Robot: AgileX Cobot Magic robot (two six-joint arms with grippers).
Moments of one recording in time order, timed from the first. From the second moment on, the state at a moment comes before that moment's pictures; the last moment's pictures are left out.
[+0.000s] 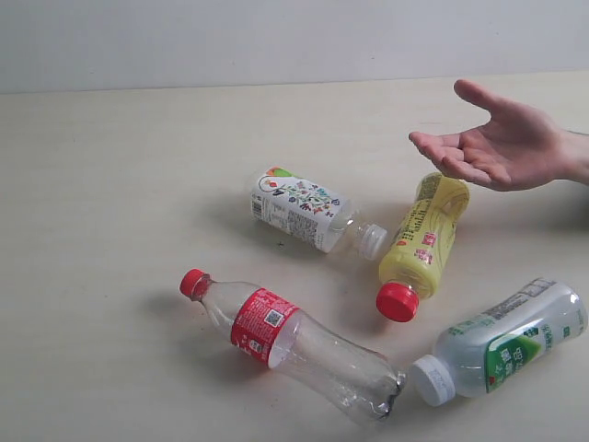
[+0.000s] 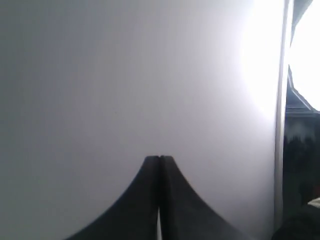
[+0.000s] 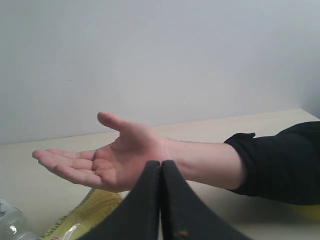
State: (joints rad) left arm 0.02 0.63 -0.54 0.86 -0.72 -1.07; right arm -0.02 0.00 0.00 0.09 0.14 0.03
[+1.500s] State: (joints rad) left arm -0.42 1.50 -1.34 -0.57 1.21 0.86; right arm -0.02 0.00 0.00 0.09 0.14 0.03
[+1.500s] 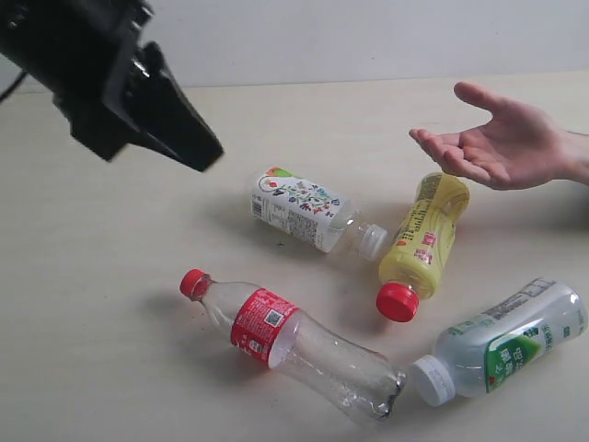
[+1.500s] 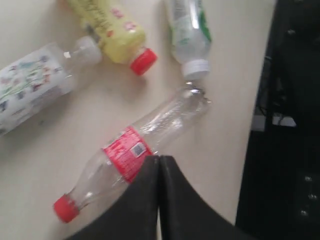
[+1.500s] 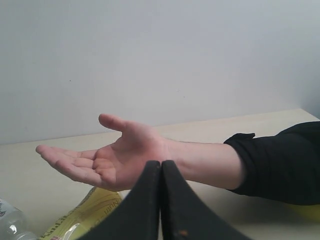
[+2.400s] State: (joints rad) left arm -0.88 1.80 -1.34 -0.11 1.01 1.02; right arm -0.02 0.00 0.00 0.09 0.14 0.03
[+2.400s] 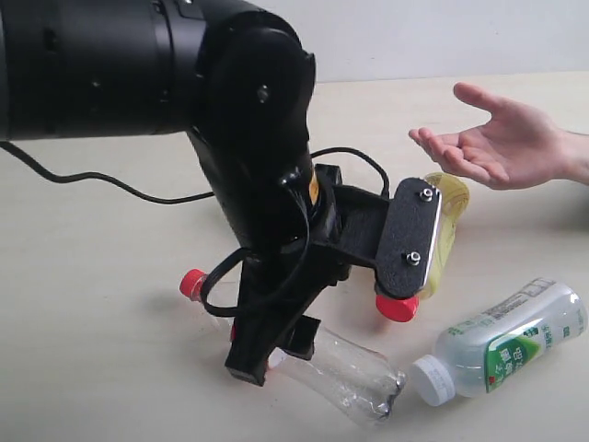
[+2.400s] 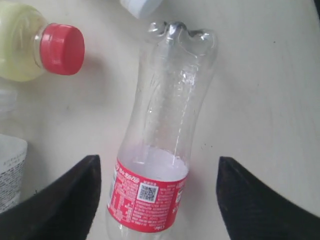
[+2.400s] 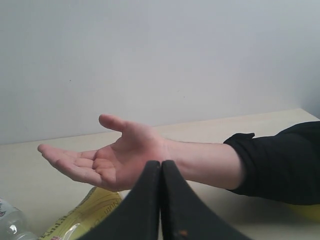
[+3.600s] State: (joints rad) left arm -0.88 1.96 -1.34 -0.01 0.96 0.92; right arm -0.02 0.00 0.00 0.09 0.14 0.03
